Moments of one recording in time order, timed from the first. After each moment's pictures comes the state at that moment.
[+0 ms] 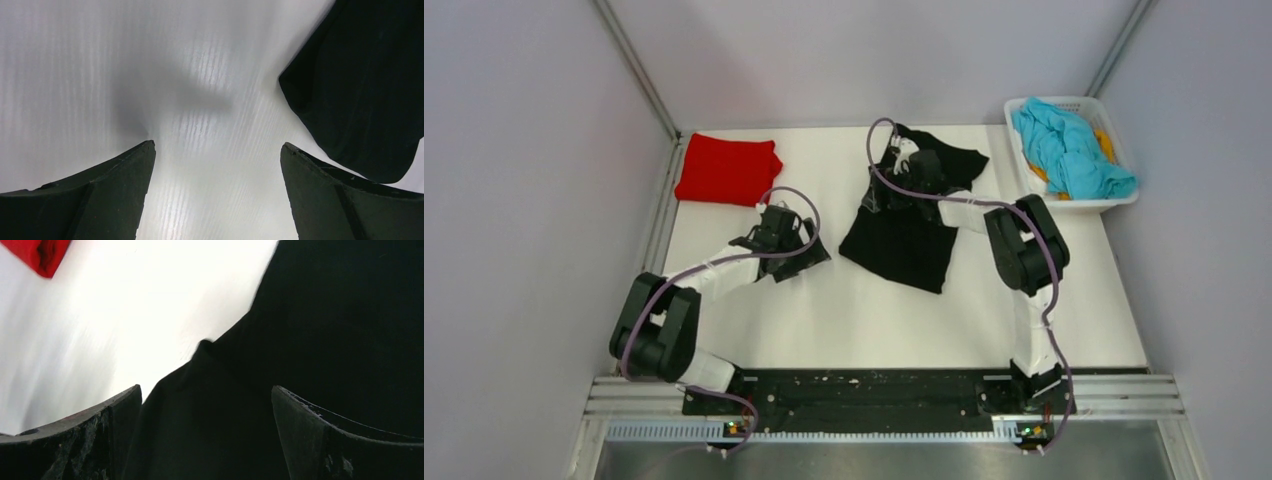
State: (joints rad) left arm -0.39 1.43 0.75 -0.22 0.02 -0.77; right arm 0.46 2.08 1.33 0.22 -0.29 0.25
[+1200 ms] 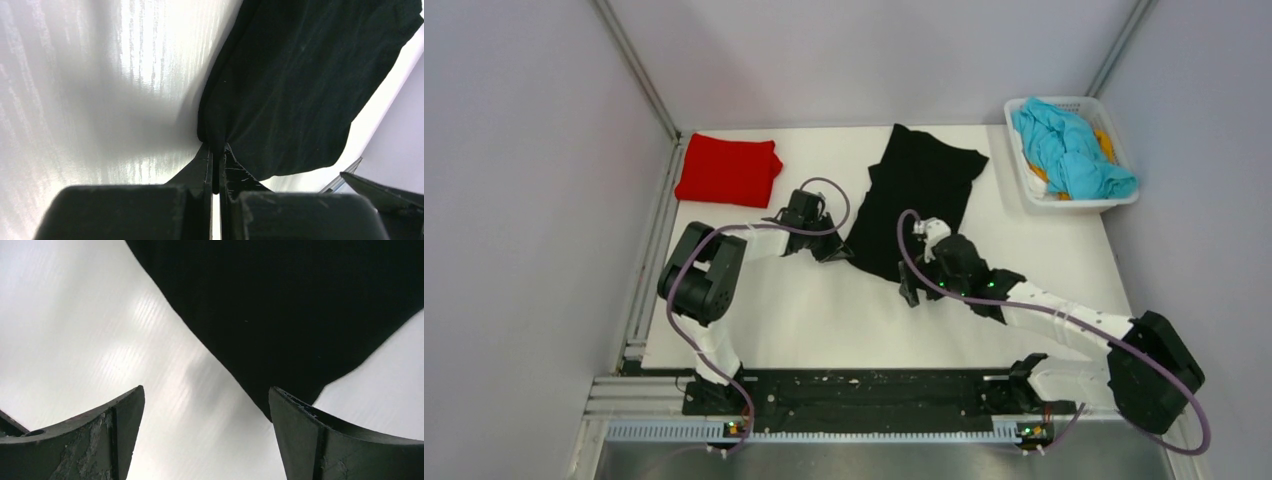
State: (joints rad) left arm -0.41 1.85 0.98 -0.03 0.38 -0.83; right arm 0.66 1.13 0.53 -0.10 -0.01 0.26
